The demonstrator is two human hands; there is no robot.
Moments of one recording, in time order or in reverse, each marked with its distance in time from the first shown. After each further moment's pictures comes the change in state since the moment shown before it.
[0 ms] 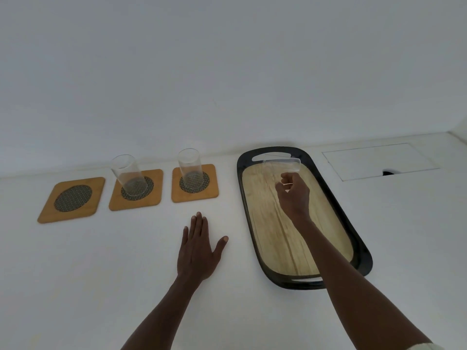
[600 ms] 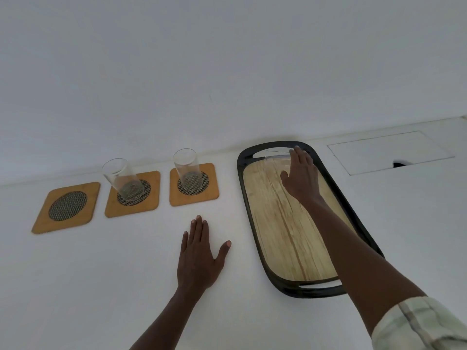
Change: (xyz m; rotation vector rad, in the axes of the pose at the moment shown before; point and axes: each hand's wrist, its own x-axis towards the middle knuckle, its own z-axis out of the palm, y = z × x) left_hand 0.002 -0.001 0.004 0.006 0.026 -0.014; right_hand 0.061 0.009 0.003 -0.599 -0.163 -0.165
